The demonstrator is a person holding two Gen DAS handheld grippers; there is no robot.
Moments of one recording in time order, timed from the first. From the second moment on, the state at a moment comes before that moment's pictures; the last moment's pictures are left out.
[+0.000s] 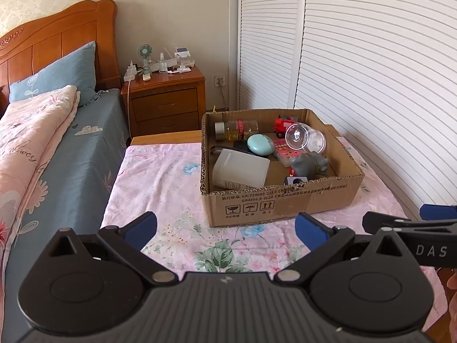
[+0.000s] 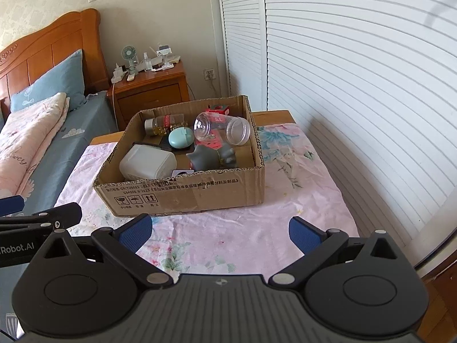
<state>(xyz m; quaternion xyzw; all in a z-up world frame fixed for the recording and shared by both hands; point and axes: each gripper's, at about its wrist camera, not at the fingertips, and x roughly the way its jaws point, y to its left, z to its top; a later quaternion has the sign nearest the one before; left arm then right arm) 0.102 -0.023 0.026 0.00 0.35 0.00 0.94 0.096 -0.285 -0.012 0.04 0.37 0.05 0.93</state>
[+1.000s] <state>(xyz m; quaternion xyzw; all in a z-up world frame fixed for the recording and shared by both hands) 0.101 -0.022 0.030 0.00 0.35 0.00 0.94 0.093 -0.286 -0.007 0.03 0.36 0.05 0.93</state>
